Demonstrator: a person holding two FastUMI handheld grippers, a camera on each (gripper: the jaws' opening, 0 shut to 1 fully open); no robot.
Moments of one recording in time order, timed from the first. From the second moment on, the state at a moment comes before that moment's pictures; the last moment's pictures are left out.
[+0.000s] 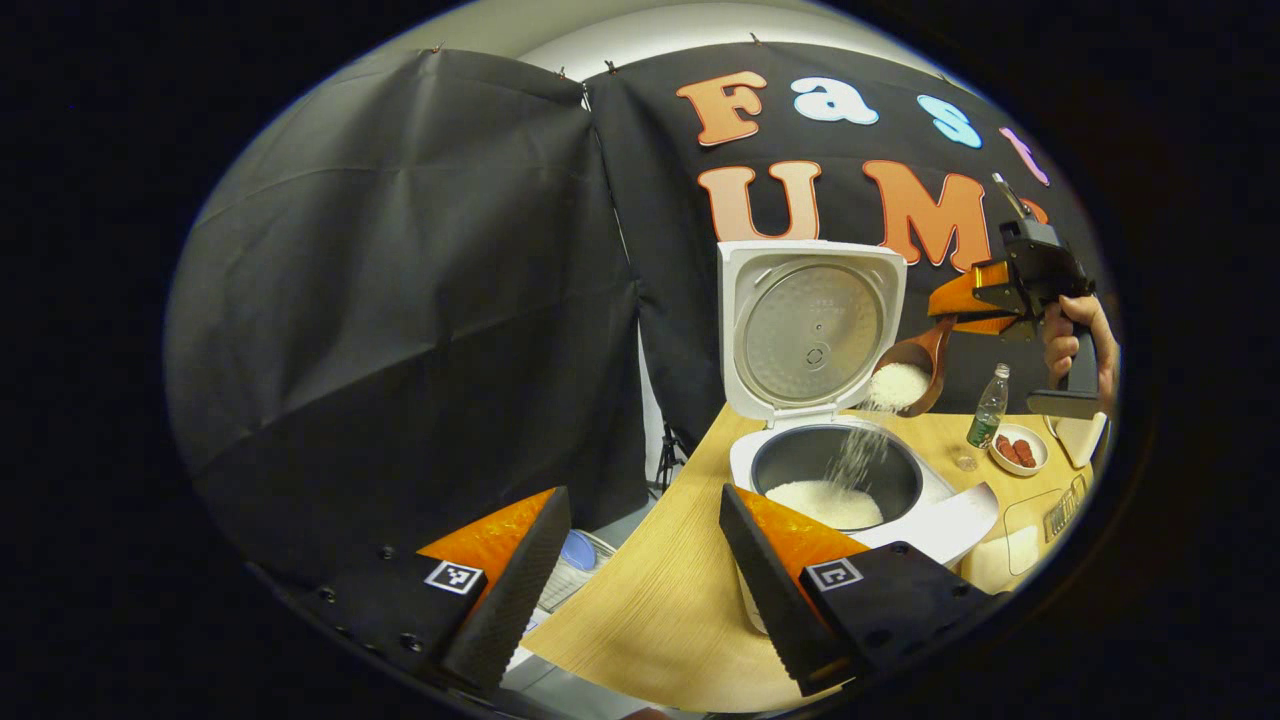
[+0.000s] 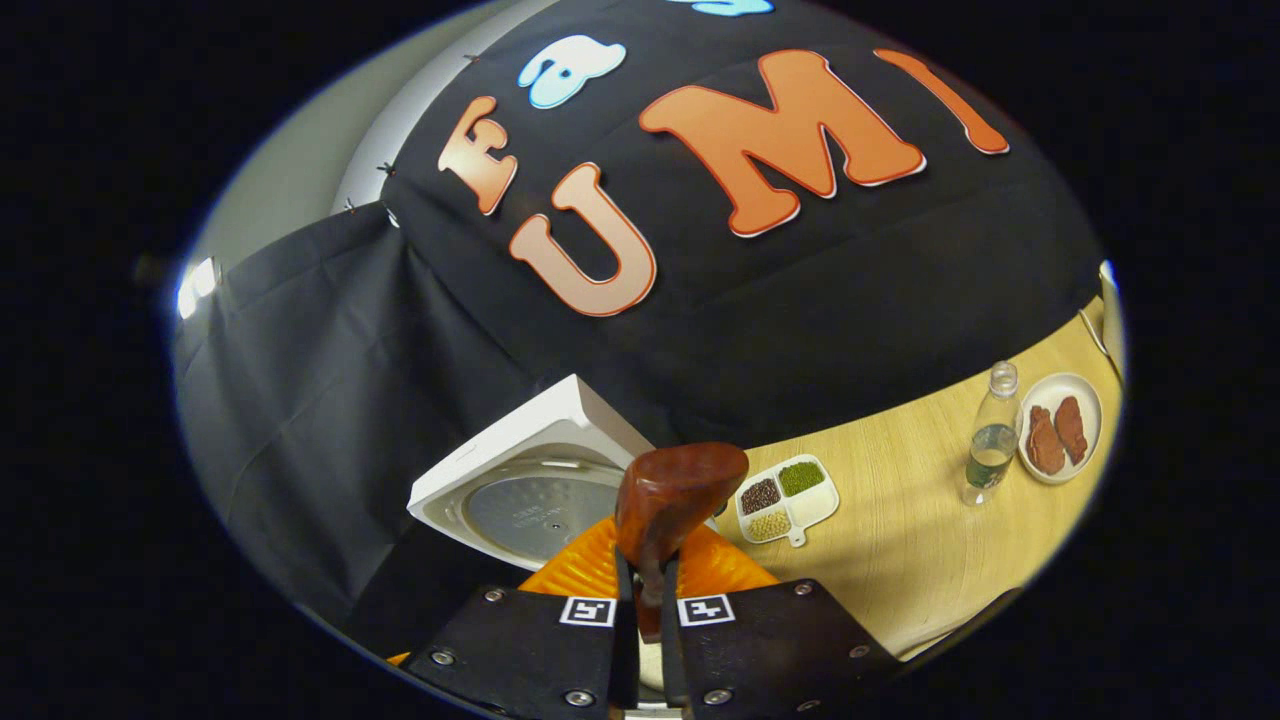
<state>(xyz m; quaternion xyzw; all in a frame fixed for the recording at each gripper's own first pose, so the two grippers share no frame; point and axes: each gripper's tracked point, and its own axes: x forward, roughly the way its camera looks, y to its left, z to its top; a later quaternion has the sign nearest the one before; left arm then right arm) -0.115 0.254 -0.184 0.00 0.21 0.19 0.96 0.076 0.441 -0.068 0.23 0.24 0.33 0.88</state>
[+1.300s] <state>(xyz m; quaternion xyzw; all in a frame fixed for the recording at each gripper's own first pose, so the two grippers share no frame) -0.099 0.248 -0.178 0.00 0.21 0.17 0.96 0.036 0.471 0.063 0.02 0.02 0.46 0.89</state>
